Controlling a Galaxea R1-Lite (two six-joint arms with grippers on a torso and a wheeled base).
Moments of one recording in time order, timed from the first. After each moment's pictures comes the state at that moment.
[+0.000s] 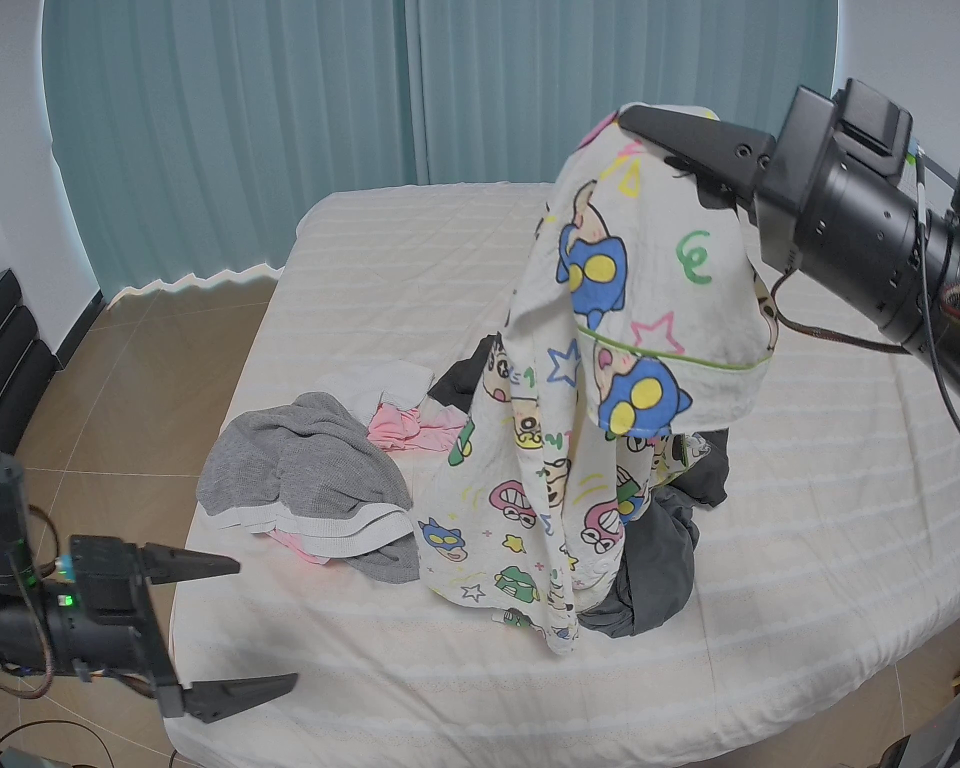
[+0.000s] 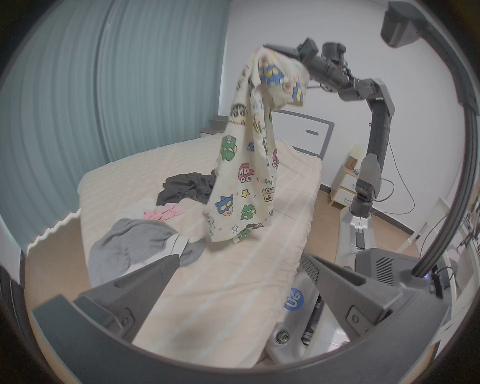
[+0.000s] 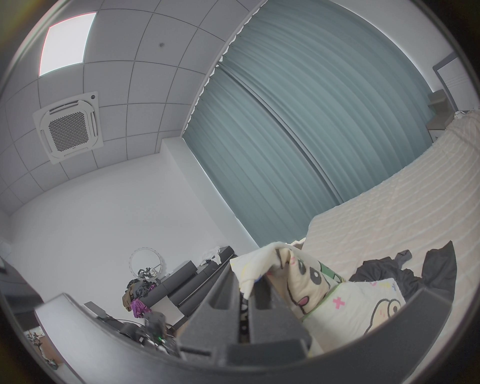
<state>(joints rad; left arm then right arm) -0.32 1.06 -0.42 -0.11 -0.50 0.36 0.82 1.47 -1.10 -0.62 0.00 0.43</state>
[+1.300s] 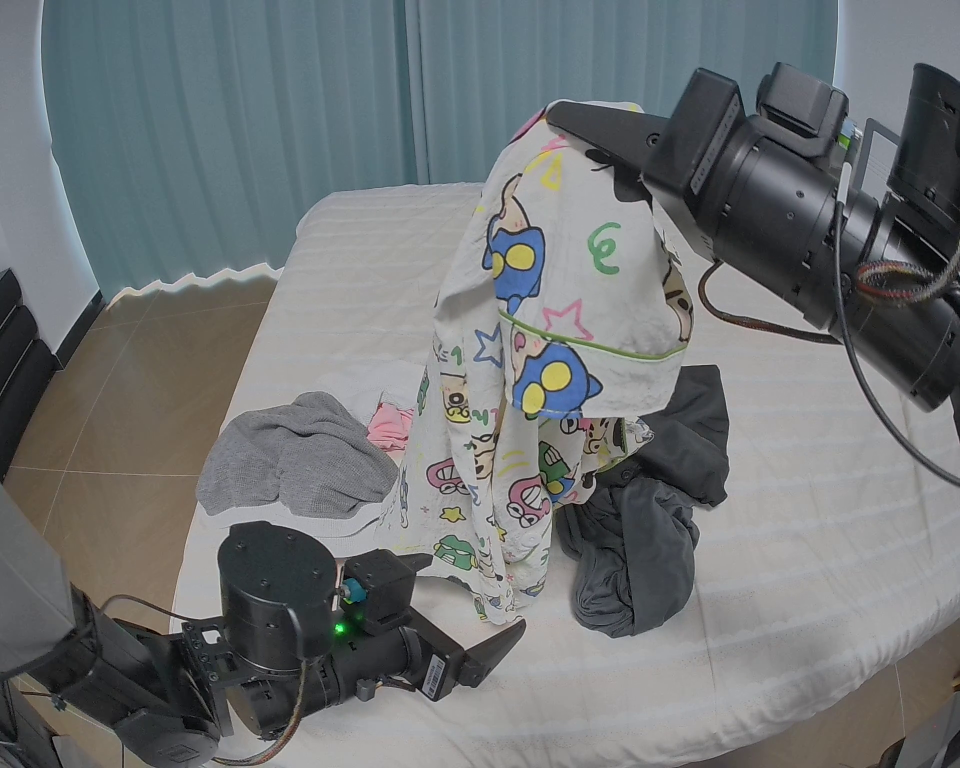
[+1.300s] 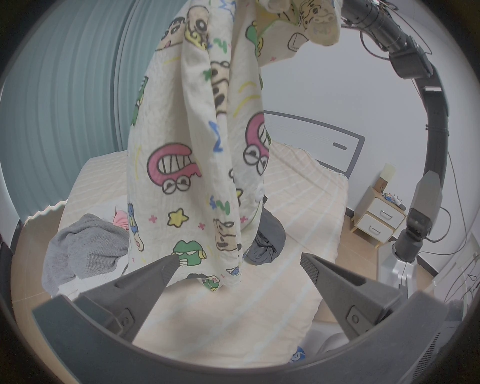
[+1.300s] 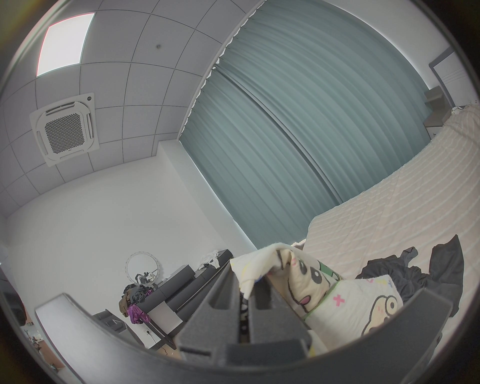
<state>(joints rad) -0.83 1.77 -0.39 -1.01 0.09 -0.03 0.87 1.58 -1.18 -0.68 -0.07 0.44</state>
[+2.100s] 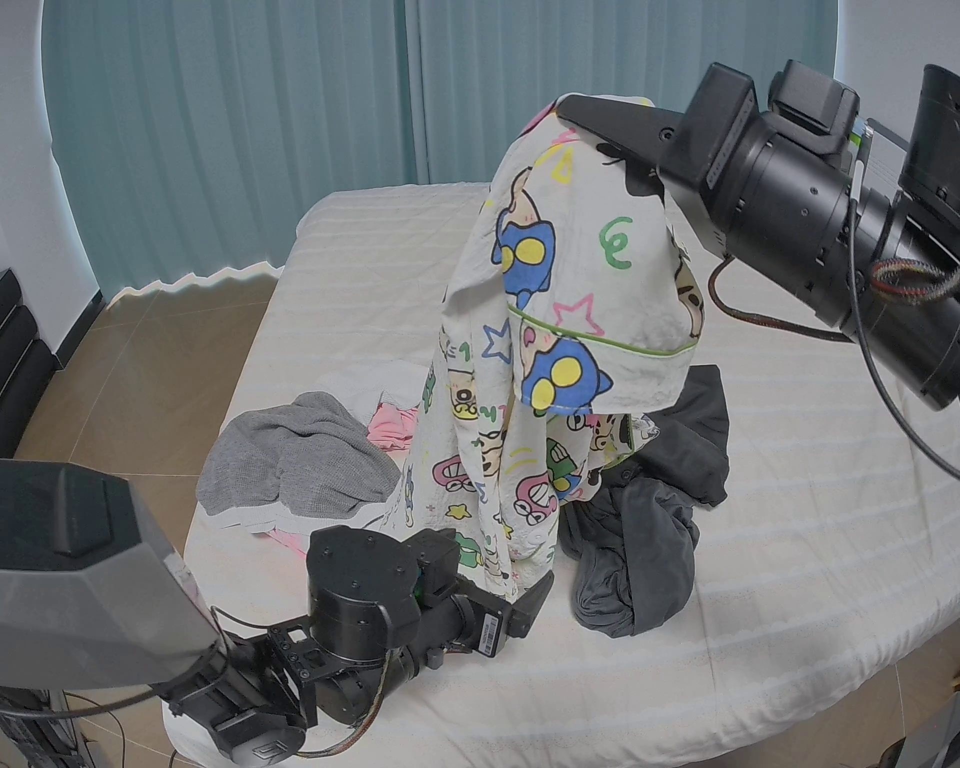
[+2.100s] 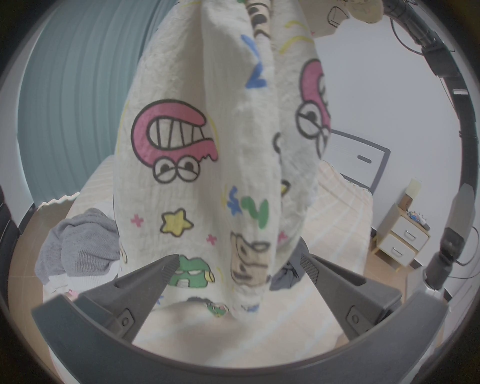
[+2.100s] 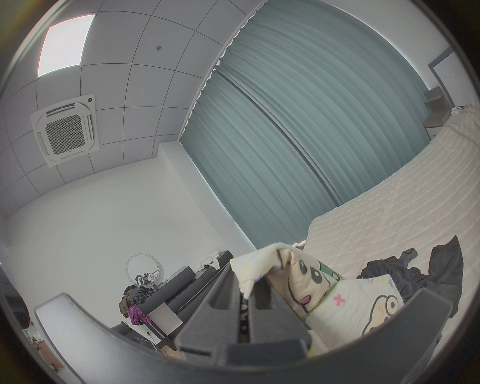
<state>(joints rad) -0.84 2.01 -0.51 -1.21 0.25 -0.10 0.87 1.57 -1.17 -0.68 -0.07 0.44</state>
